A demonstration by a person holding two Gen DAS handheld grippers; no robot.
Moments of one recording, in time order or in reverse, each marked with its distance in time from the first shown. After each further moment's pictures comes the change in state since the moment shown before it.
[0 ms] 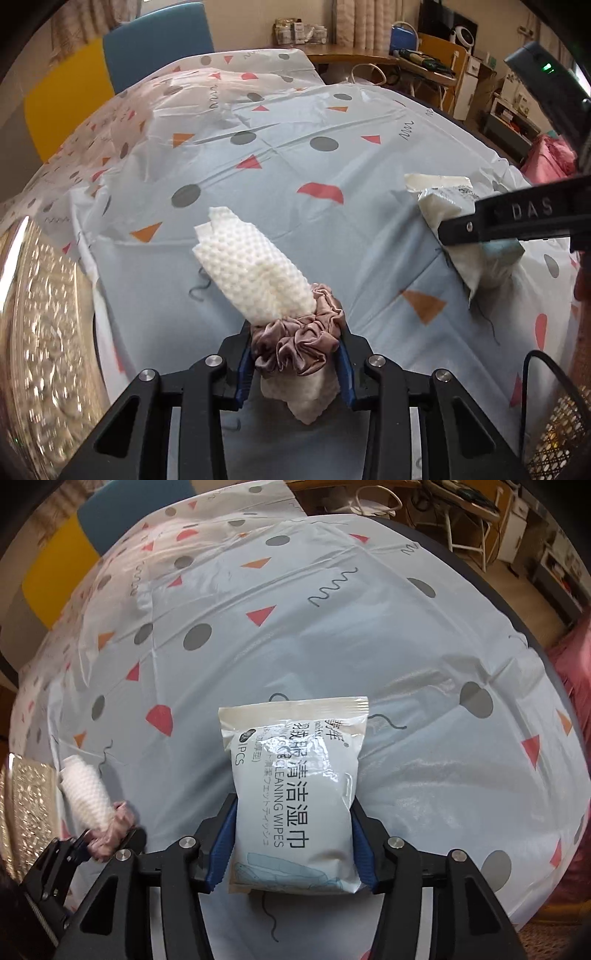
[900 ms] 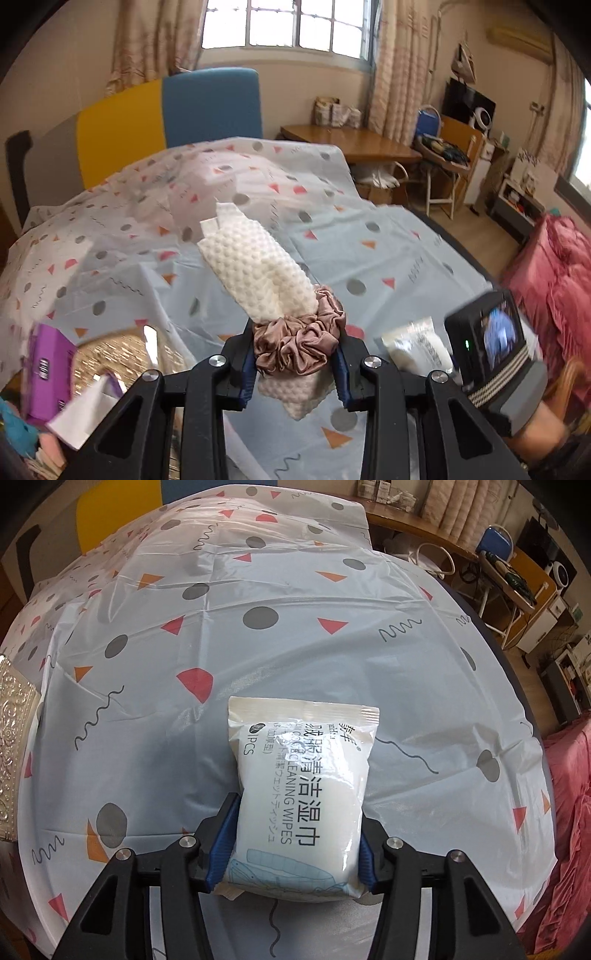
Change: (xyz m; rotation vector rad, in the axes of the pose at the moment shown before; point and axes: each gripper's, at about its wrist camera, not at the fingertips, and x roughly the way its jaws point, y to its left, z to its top) left arm -0.123 0.066 0.082 -0.159 -0.263 0.014; right arm 0.008 0.050 -0.017 -0.307 -0.078 -0.129
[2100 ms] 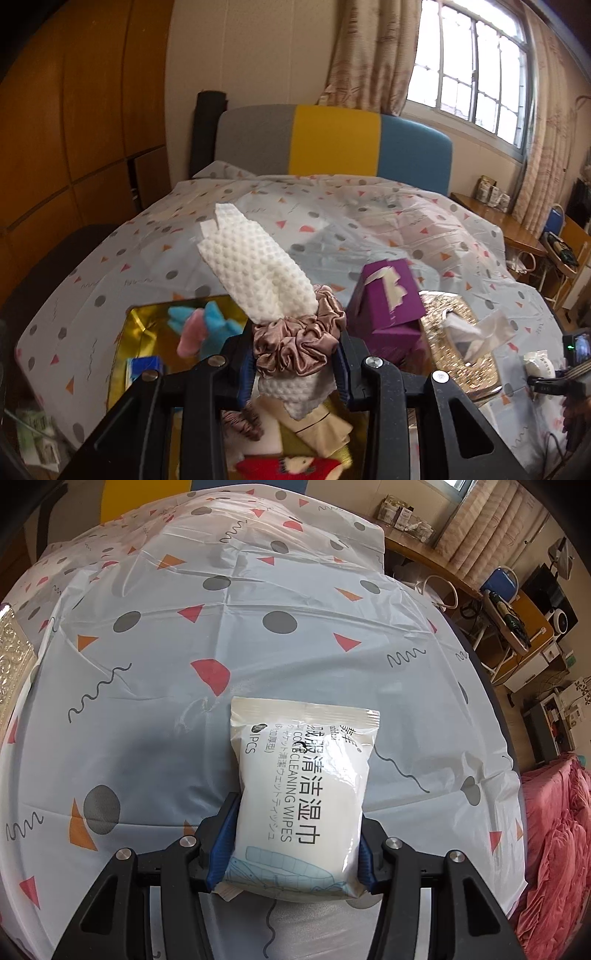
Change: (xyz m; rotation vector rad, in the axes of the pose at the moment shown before) left arm -0.176 0.258 -0.150 -0.378 -0.154 0.440; right arm -0.003 0.032 -0.008 -0.132 -0.035 -0.113
